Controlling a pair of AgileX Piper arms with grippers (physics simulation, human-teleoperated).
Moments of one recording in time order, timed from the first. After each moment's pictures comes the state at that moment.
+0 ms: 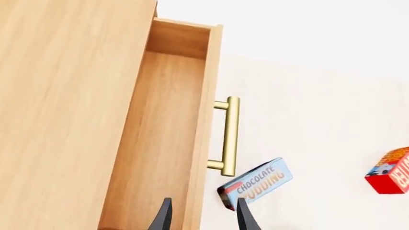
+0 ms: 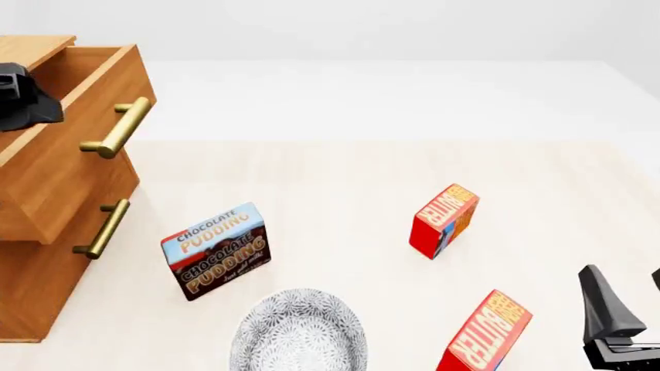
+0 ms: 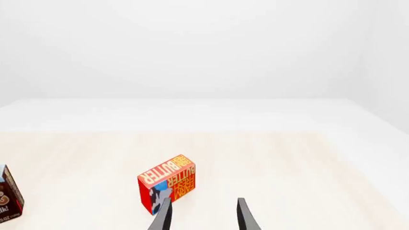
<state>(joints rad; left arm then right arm) 0.05 1.04 -1.28 1.03 -0.11 0.00 0.00 -0.01 0.01 0.00</state>
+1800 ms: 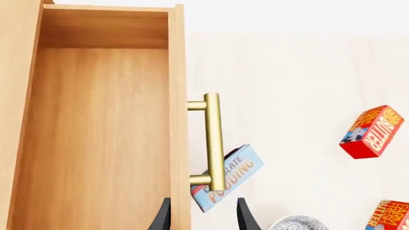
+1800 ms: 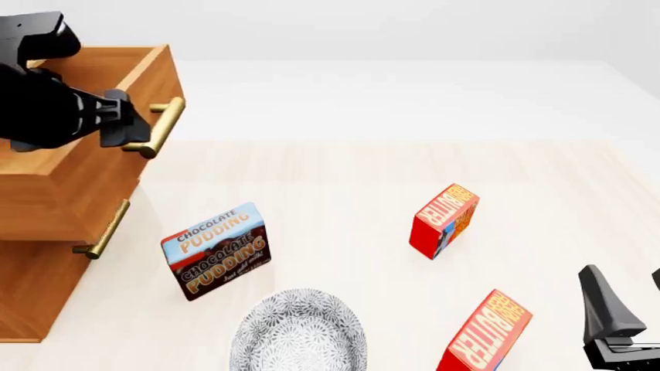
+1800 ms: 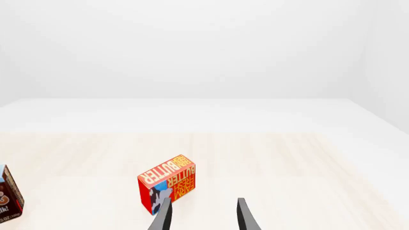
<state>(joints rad) -0.16 1.17 -1.25 0.96 -0.15 0.00 0.00 -0.01 0.01 0.00</state>
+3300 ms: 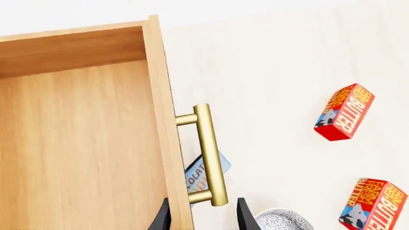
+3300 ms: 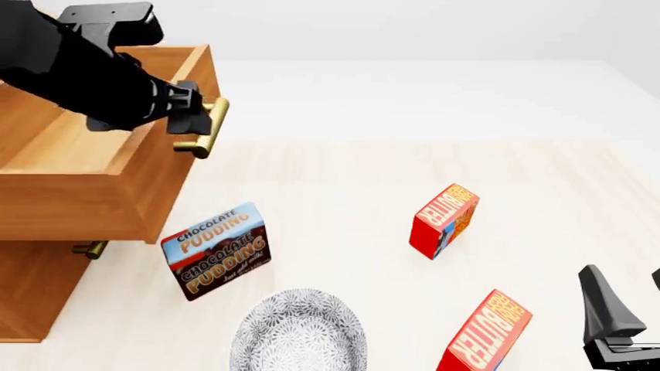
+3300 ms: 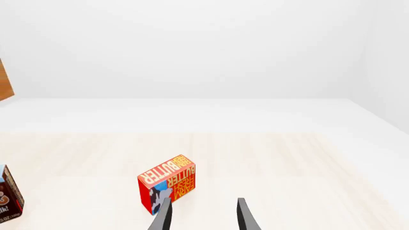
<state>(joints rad) -0.36 1.34 -1.42 1.03 -0.21 0.00 0.00 -0.01 0.01 0.00</state>
